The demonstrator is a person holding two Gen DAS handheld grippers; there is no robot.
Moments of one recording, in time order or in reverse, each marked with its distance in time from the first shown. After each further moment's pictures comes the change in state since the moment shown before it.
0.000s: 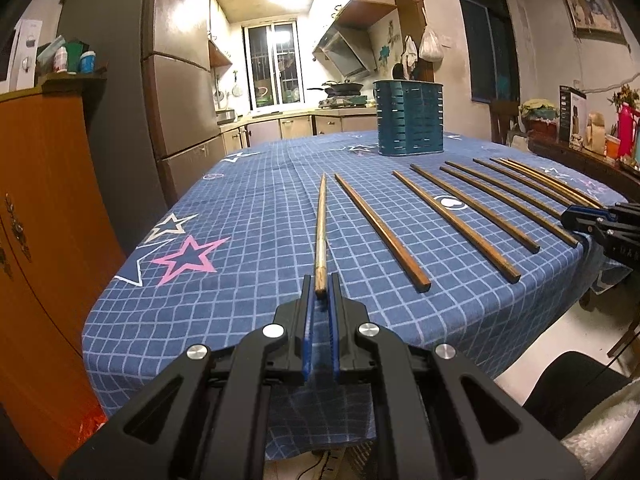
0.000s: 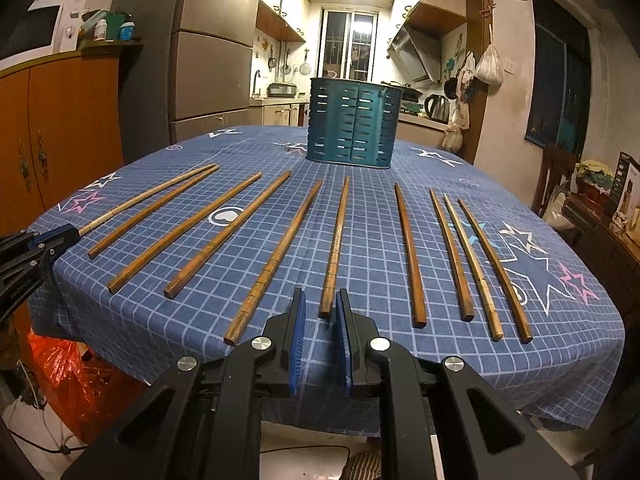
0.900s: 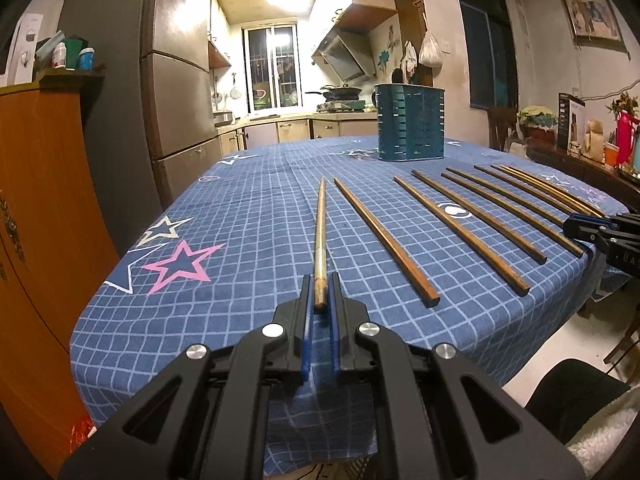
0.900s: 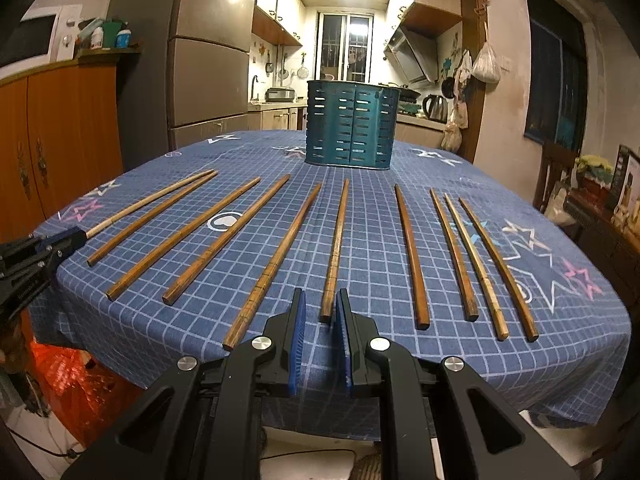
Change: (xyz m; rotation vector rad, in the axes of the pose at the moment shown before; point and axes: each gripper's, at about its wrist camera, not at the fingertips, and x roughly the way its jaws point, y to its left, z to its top) left arm 0.011 0.005 0.000 -0.024 -0.018 -0.020; right arm 0.002 -0.002 0.001 0.034 -0.009 0.015
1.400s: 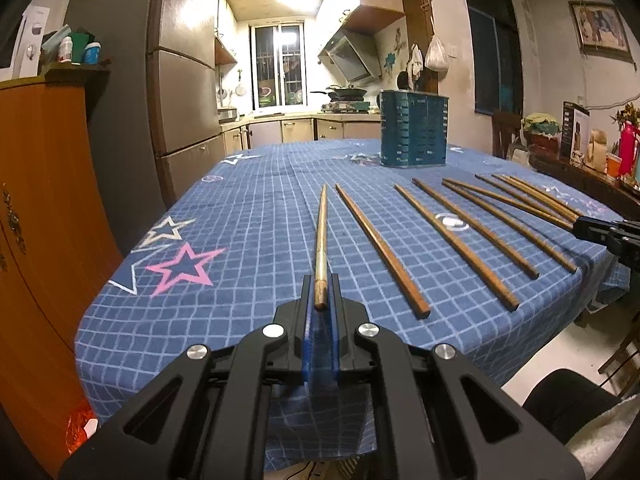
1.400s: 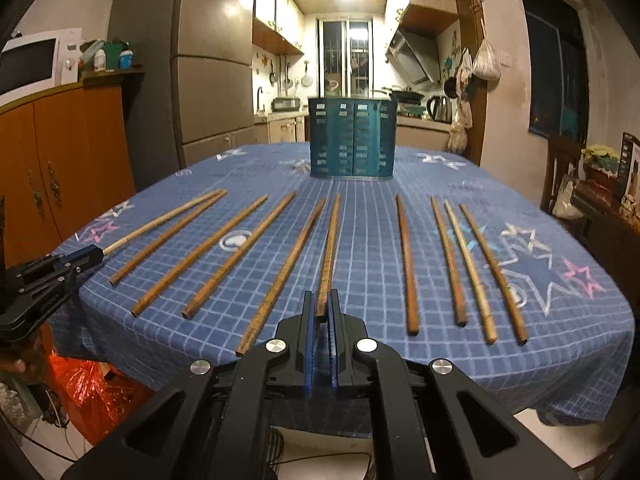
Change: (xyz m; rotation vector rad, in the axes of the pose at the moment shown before) left arm -0.008 -0.001 0.011 -0.037 0.004 0.004; right arm -0.021 -0.009 0.009 0.035 -0.041 0.047
